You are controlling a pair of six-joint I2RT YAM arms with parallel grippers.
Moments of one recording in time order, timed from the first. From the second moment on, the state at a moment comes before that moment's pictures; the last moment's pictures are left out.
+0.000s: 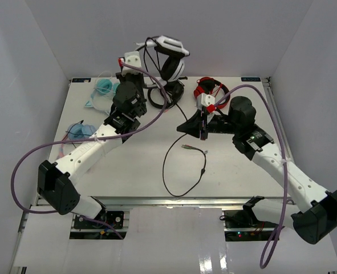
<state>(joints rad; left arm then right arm) -0.66 1.44 1.35 0.45 -0.82 0.17 0.59 1.14 1.02 0.04 -0.93 -0.13</state>
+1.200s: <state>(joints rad) -0.70 1.01 1.07 -0.02 0.34 0.05 0.42 1.28 0.94 0.02 -0.97 -0.38</state>
